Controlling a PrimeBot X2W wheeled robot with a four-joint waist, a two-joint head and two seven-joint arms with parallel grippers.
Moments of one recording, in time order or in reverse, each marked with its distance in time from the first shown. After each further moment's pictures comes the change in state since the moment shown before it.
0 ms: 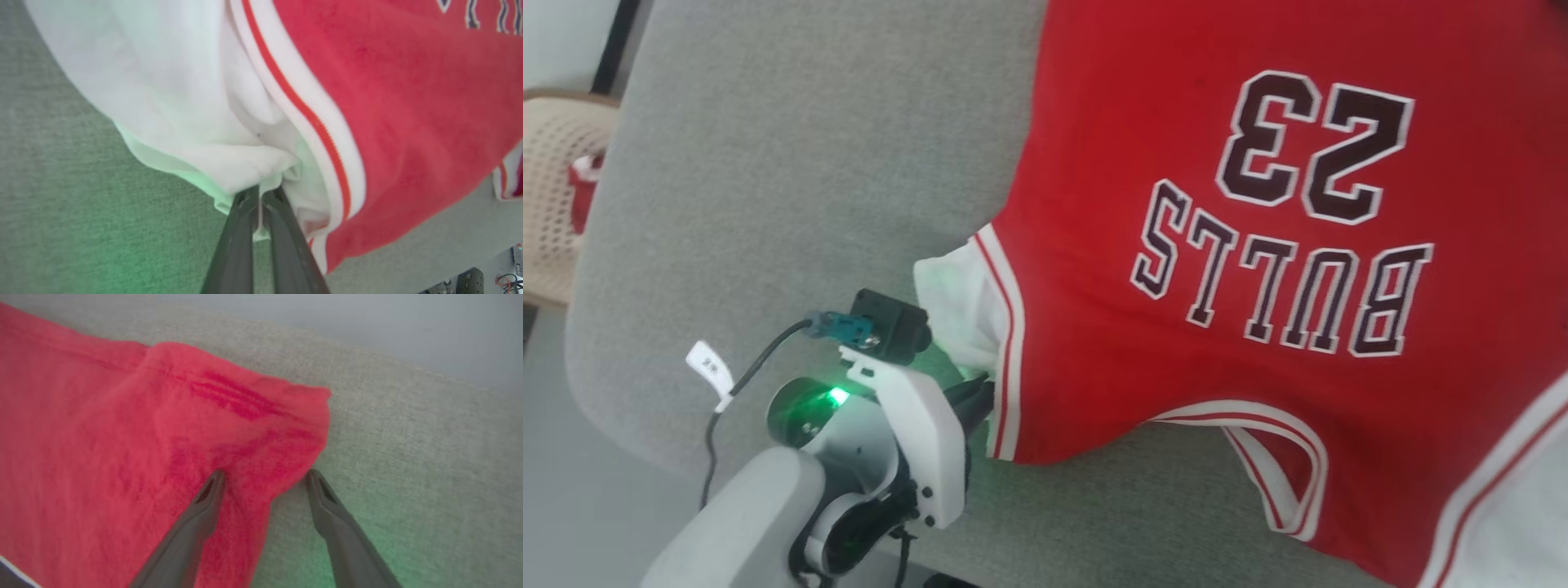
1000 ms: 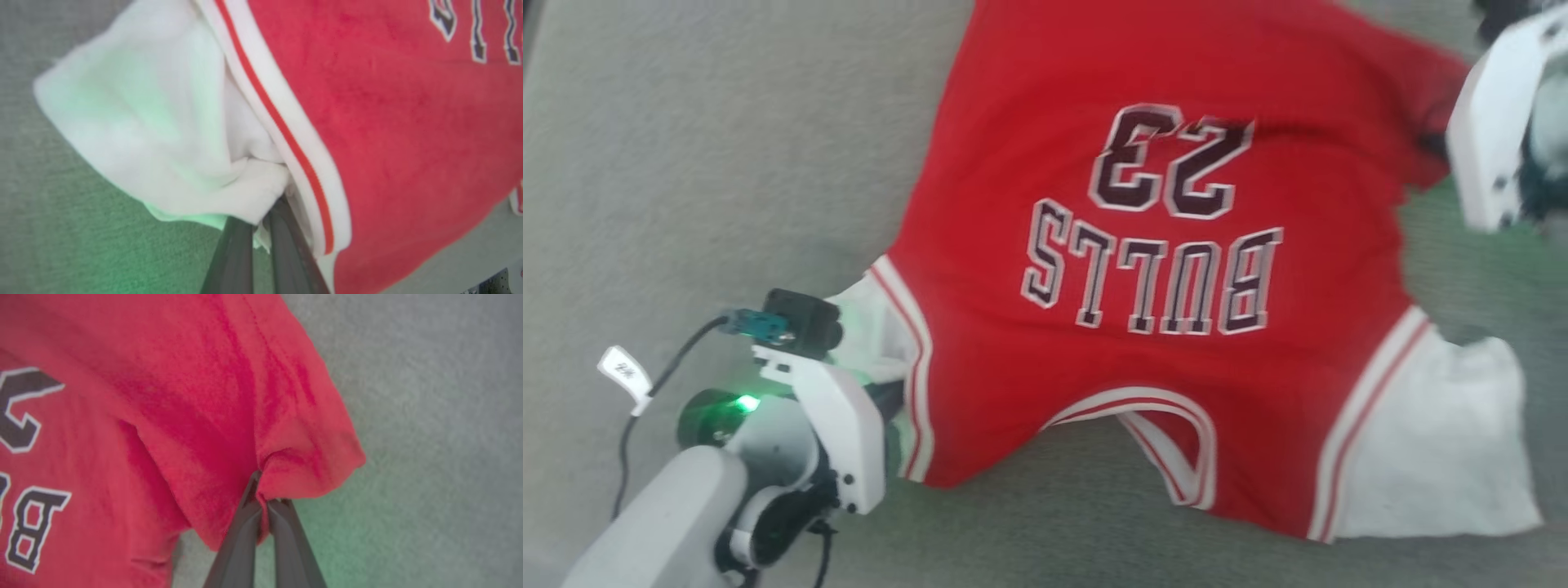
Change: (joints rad) left arm 0.016 0.093 0.062 0.057 -0.016 0.025 -0.016; right arm 0.205 -0.065 0.258 -0.361 0.198 0.000 0.169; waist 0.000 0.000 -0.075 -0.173
